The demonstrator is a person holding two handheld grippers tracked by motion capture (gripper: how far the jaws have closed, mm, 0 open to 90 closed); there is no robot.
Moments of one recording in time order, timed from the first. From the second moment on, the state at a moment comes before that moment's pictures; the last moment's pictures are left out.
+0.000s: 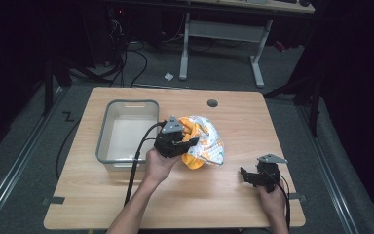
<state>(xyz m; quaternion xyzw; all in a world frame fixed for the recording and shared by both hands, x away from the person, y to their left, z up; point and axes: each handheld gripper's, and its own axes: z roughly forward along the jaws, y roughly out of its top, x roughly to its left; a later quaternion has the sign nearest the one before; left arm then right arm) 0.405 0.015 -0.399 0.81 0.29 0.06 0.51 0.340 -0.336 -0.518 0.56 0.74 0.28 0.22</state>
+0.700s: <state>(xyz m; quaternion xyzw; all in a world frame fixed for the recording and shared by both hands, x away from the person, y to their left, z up) 0.409 0.043 -0.383 0.80 0.29 0.08 0.53 0.340 -0.336 -0.518 0.56 0.74 0.28 0.22</state>
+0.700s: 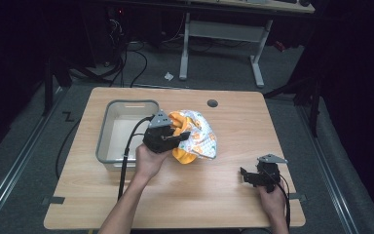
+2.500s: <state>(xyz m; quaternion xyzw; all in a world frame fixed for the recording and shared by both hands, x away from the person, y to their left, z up) 0.410 0.143 -0.360 0.77 0.35 0.11 0.53 0.340 -0.336 -0.518 0.56 0.74 0.28 0.22</state>
